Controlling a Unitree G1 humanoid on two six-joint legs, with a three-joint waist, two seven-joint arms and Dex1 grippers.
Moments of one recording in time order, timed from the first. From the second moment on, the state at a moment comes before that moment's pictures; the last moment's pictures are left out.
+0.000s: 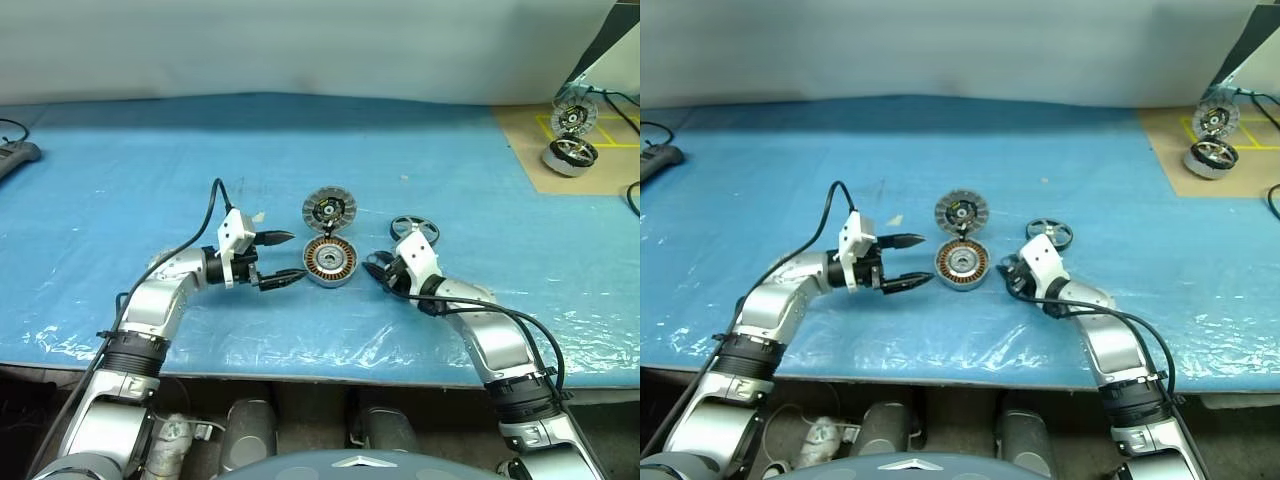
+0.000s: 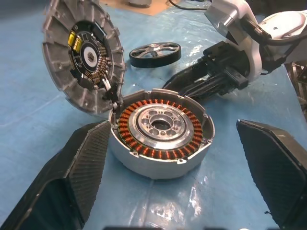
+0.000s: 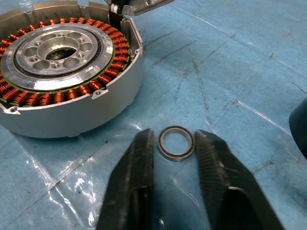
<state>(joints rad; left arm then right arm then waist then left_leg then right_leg) -0.42 0.43 -0.07 0.17 -0.36 0.22 -1.15 -0.20 -0.39 0.12 -0.07 0.08 0.44 0.59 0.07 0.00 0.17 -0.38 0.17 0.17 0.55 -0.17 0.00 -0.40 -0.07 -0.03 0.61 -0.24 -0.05</state>
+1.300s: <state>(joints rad) -0.43 0.46 -0.09 0.15 -0.35 0.23 -1.15 -0.43 -0.44 0.28 -0.10 0.19 0.57 0.79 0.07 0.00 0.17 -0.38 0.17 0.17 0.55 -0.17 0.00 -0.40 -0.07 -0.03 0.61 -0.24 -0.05</state>
